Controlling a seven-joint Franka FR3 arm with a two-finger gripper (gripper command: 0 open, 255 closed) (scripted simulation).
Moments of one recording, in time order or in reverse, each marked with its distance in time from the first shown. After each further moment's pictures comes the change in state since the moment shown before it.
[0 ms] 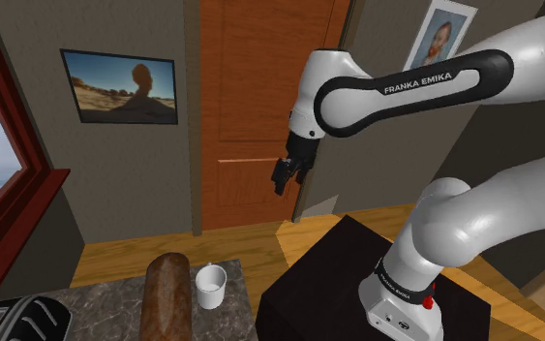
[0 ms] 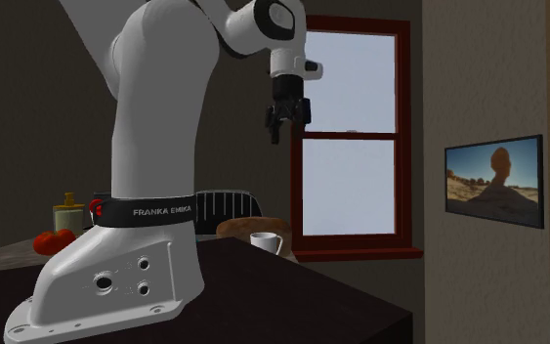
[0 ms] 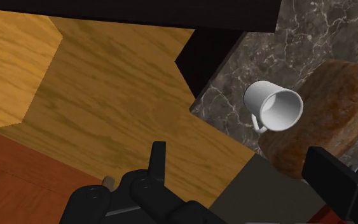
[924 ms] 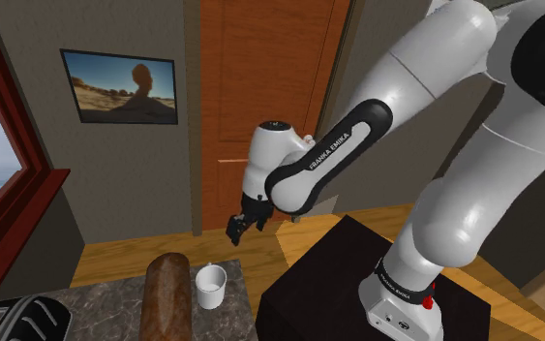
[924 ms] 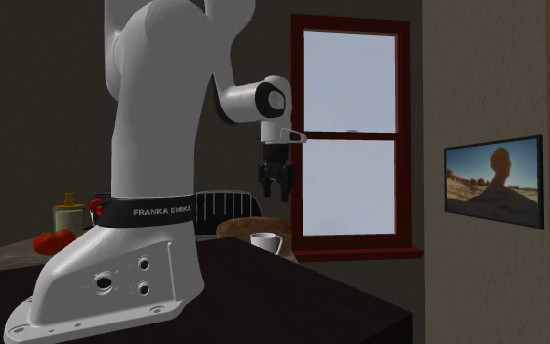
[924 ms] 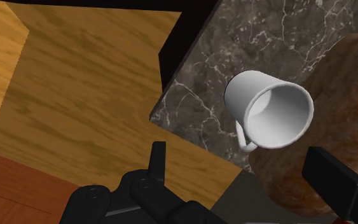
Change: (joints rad) arm 0.020 0.568 0.221 0.028 -0.022 0.574 0.259
